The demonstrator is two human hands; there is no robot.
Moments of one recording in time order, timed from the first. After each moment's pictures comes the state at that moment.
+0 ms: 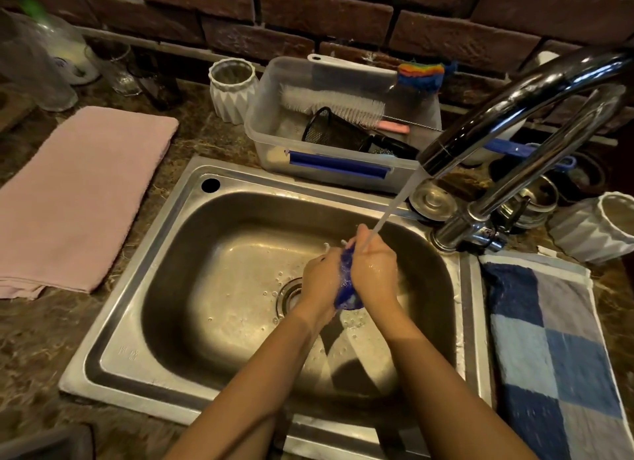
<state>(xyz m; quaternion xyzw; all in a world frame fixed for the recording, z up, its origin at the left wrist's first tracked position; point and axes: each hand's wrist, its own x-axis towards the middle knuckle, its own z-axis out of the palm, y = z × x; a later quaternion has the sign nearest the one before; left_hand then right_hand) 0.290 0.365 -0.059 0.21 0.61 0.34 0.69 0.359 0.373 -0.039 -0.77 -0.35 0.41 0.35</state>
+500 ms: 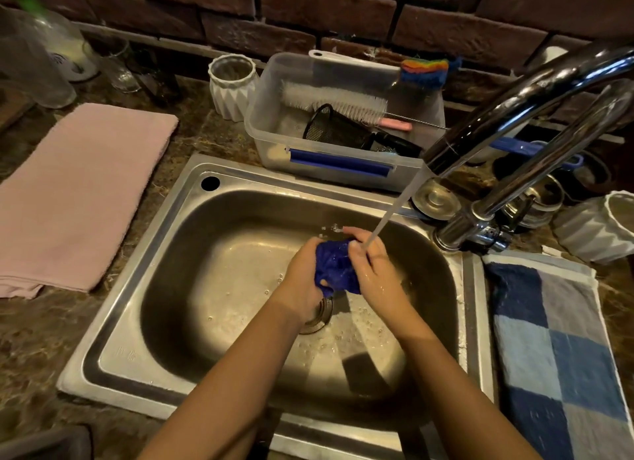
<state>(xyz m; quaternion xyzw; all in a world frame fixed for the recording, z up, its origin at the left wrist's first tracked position) 0.272 0.384 -0.063 0.09 0.57 0.36 0.74 0.377 0.359 -0.046 -0.61 -0.52 0.48 0.35</state>
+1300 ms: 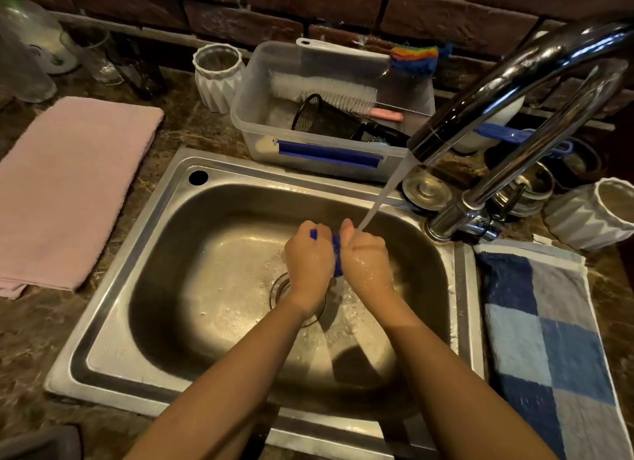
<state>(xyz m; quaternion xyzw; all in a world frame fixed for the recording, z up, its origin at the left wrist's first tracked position) 0.291 0.378 -0.055 0.40 0.67 0.44 0.44 0.367 0.369 -0.028 -0.75 -0.51 0.35 0.26</state>
